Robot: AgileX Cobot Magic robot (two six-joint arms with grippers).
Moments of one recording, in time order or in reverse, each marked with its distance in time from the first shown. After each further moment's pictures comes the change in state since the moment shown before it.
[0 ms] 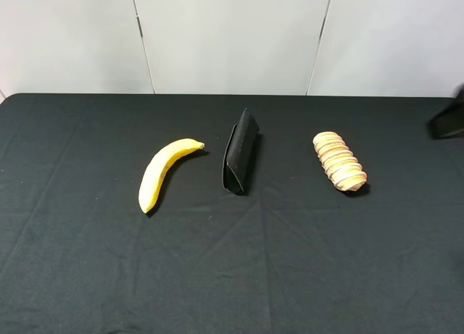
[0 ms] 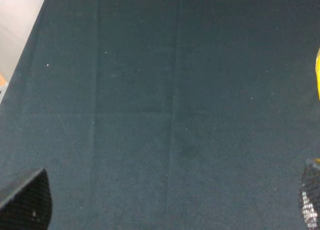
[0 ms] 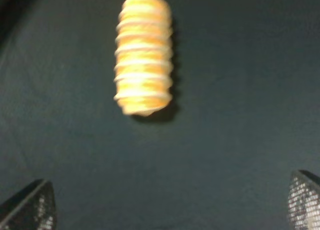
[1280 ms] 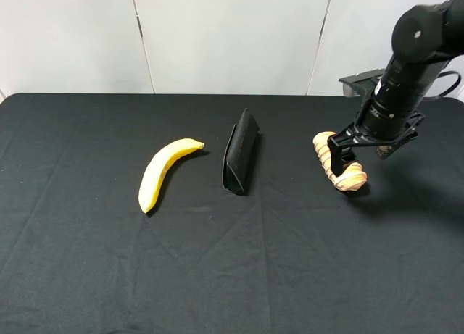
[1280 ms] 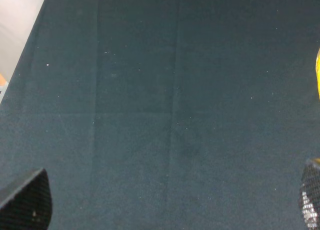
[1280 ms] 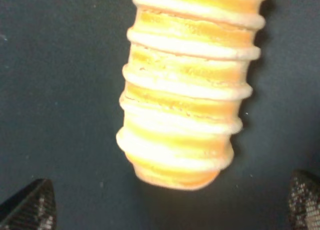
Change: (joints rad) left arm 0.000 0.000 0.000 0.000 0.000 0.000; right arm 0.073 0.818 -0.244 -0.043 -0.103 0.012
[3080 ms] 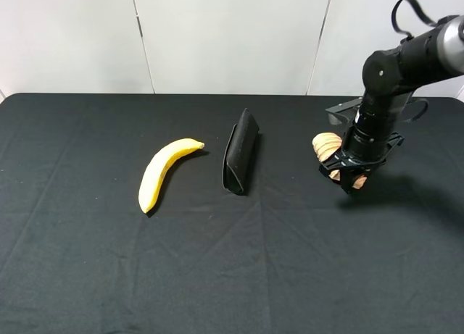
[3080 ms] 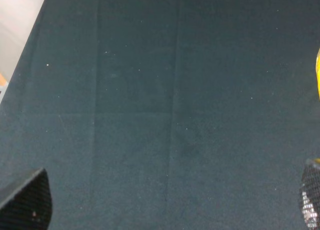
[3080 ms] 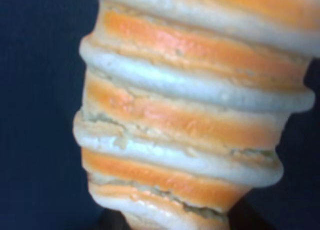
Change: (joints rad) left arm 0.000 0.000 0.000 0.000 0.000 0.000; right arm 0.000 0.147 -0.022 -0.051 -0.033 0.003
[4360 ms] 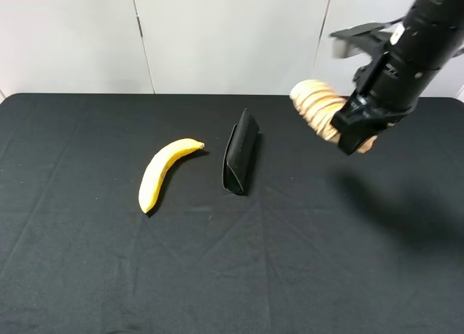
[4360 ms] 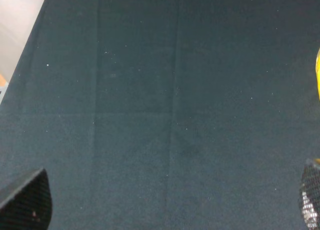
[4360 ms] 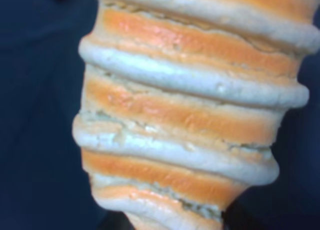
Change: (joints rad) left arm 0.000 0.000 0.000 0.000 0.000 0.000; right arm 0.169 -0.405 -0.032 0.181 0.298 -0.178
